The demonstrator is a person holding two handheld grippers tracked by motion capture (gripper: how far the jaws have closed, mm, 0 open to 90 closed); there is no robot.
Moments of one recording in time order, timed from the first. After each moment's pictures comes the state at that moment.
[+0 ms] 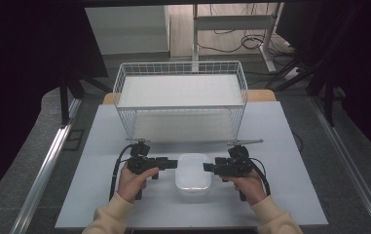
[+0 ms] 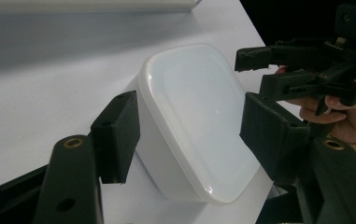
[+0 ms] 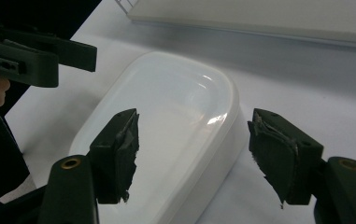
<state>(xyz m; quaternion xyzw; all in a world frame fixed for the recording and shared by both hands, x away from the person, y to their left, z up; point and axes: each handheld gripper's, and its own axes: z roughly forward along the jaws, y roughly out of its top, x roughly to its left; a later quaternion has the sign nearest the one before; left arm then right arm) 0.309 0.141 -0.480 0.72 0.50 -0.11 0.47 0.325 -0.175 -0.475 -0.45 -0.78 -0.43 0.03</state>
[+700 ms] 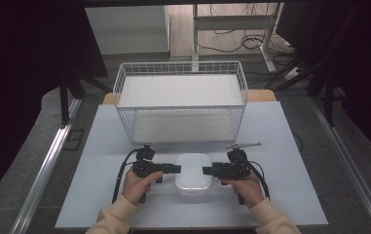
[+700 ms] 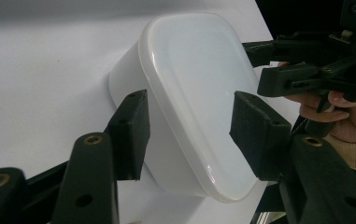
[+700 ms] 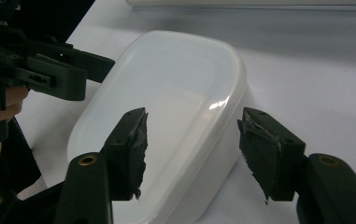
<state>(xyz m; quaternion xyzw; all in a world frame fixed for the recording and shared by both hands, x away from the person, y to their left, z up) 0.311 0.132 -0.499 0.71 0.51 -0.15 0.45 0.323 -0.174 -0.488 -0.46 -0.77 -0.43 0.06</state>
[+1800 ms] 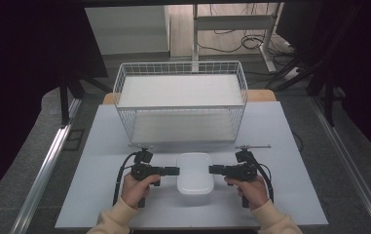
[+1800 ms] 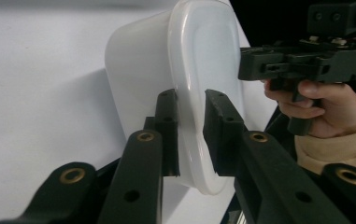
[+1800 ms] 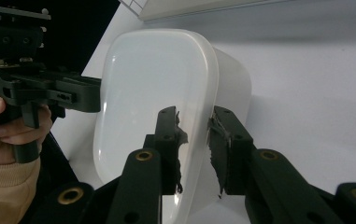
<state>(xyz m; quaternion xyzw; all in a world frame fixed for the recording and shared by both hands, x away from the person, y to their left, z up) 0.297 0.137 -0.494 0.69 0.50 -0.18 0.49 0.316 -0.193 -0.482 -0.50 -0.73 -0.45 0.11</state>
